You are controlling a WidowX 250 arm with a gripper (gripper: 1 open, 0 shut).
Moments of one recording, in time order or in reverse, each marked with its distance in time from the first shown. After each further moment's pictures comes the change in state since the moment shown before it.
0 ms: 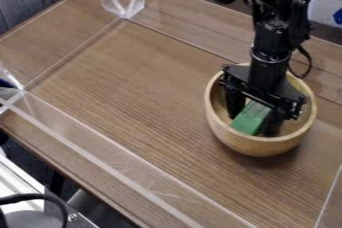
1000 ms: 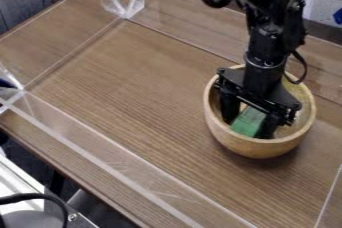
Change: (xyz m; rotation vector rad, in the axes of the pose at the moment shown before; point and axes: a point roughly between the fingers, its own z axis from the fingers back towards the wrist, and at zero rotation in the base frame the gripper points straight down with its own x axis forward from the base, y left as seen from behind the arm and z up) arm -0.005 0.002 0.005 0.002 -0.013 -0.045
